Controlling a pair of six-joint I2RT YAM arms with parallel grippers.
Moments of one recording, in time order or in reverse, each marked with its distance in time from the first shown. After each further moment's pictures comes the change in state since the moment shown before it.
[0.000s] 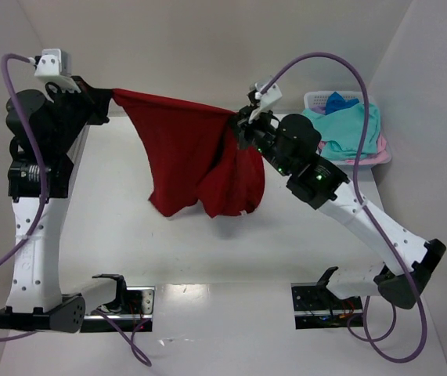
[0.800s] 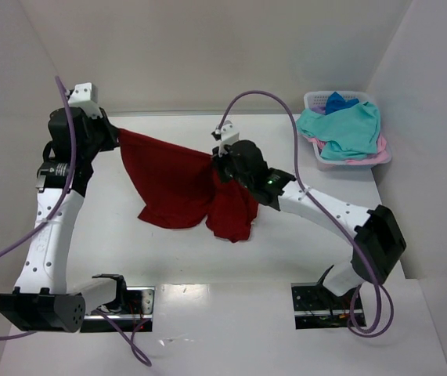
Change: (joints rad) left arm 0.001 -0.007 -0.294 -0.051 -0.166 0.028; right arm -0.001 0.204 -0.265 0.039 -0.021 0.130
